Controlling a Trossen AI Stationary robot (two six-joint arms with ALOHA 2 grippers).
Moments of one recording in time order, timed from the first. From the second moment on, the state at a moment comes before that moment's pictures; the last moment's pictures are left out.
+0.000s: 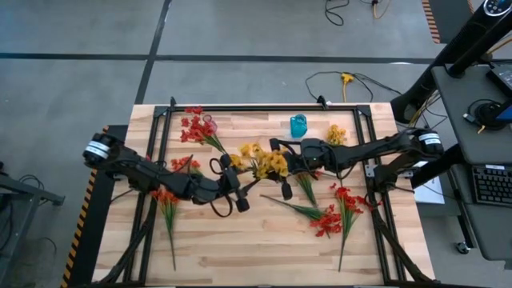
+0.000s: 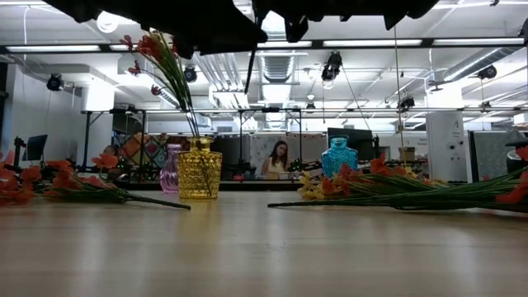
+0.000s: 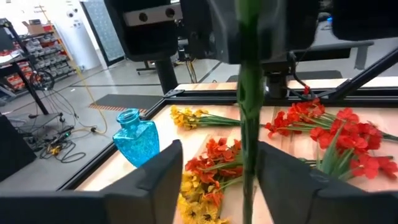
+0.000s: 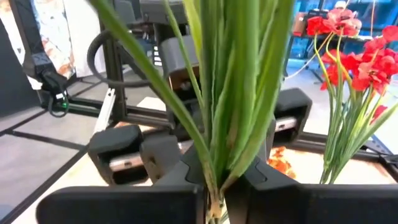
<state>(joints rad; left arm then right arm) -0.33 1.51 0.76 0.59 -0.75 0.04 0.01 1.51 0.96 0.47 -0.21 -0.09</state>
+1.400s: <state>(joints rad) -0.44 1.09 0.76 0.06 -0.75 0.02 -0.68 1.29 0.94 -0.01 -0.03 0.02</state>
